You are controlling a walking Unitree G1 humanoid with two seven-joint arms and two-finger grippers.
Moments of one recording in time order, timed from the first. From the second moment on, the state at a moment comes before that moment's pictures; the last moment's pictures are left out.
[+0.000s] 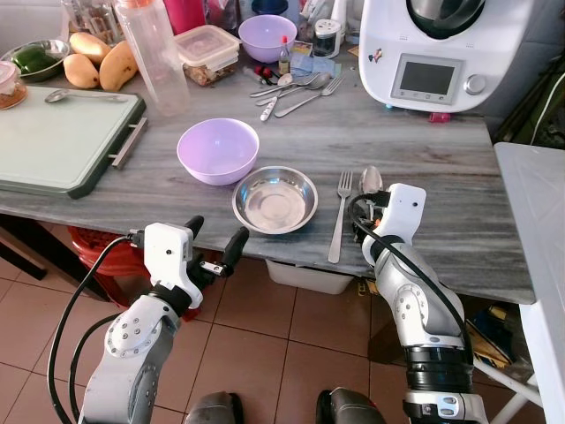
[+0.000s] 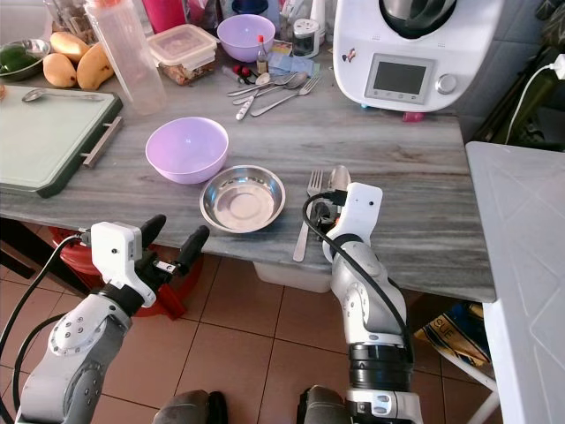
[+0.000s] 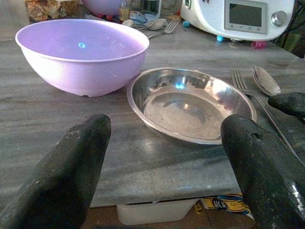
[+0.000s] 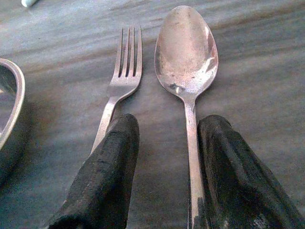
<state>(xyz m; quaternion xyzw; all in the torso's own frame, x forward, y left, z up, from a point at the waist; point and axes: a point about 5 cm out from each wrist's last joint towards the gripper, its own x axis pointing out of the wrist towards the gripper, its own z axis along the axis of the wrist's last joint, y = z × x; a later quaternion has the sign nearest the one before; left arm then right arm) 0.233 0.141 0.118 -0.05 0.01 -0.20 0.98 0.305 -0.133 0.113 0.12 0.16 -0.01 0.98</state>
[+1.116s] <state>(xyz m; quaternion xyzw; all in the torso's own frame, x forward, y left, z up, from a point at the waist) 0.237 0.139 0.120 -0.06 0.00 -0.20 0.98 0.296 -0.128 0.118 0.15 0.15 0.01 0.98</state>
